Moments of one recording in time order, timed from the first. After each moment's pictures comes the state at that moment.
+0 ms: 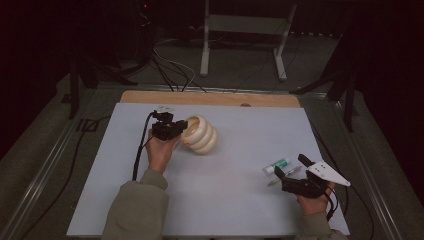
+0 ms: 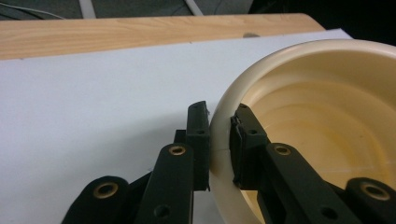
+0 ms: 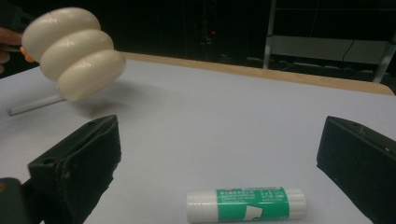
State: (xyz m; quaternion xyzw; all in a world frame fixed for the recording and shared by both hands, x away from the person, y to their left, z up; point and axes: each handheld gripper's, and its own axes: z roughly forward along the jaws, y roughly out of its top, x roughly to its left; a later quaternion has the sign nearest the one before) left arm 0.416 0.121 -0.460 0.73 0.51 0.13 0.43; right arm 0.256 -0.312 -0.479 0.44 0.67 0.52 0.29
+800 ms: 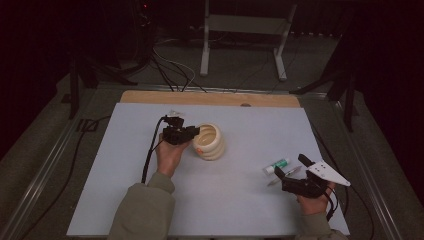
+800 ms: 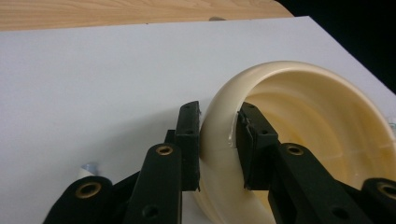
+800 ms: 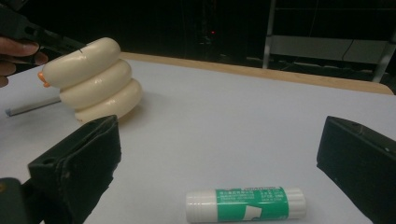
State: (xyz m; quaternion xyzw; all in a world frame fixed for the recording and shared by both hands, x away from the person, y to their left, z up) left arm 0.409 0.096 -0.467 0.74 0.49 0.09 0.45; right arm 0.256 -0.312 -0.480 0.44 0.67 0.52 0.29
